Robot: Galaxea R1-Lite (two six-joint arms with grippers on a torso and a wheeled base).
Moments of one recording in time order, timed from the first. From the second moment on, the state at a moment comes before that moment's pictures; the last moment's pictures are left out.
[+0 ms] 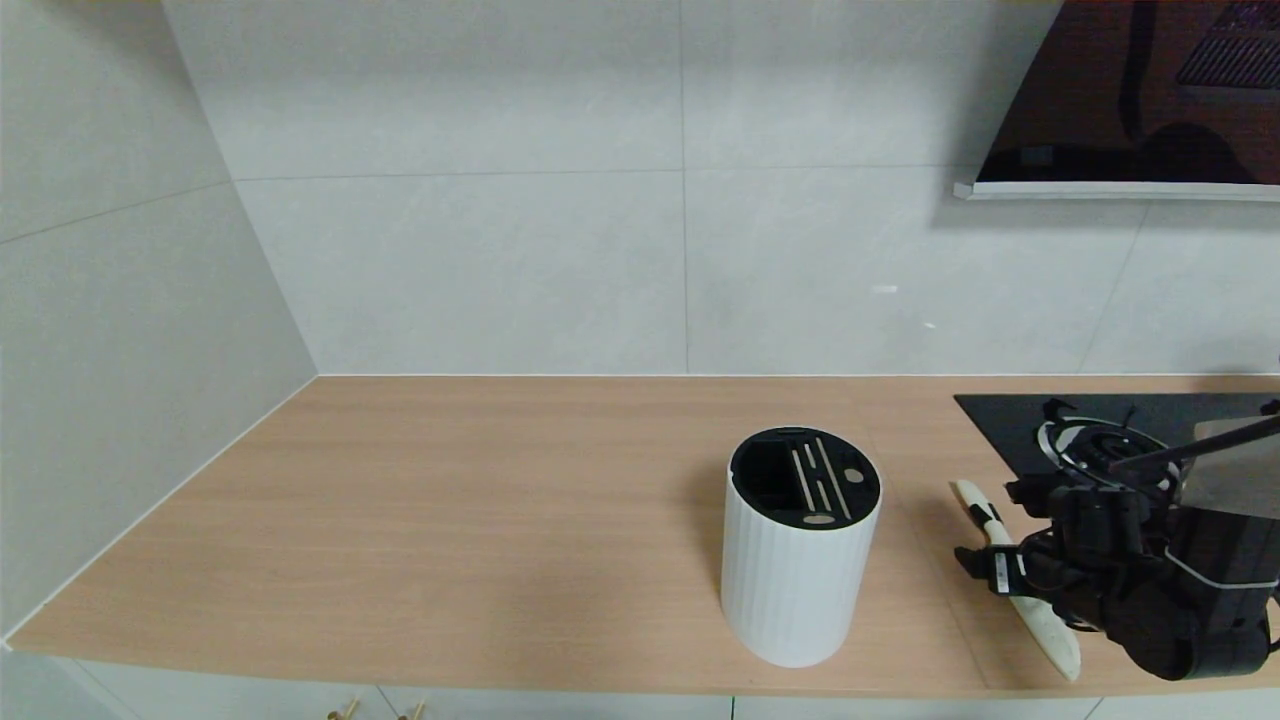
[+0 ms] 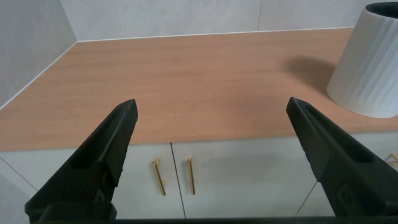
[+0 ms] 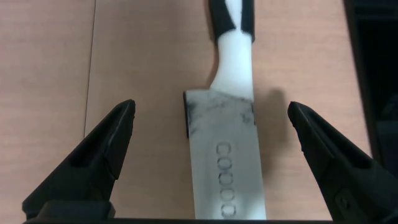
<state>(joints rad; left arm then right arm) 0.00 0.00 0.00 0.01 -0.07 0.02 -0.01 2.35 -0.57 -1.18 -0.10 -0.02</state>
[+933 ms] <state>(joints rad) 0.00 0.00 0.00 0.01 -0.07 0.02 -0.02 2.38 -0.58 -1.19 -0.11 -0.02</state>
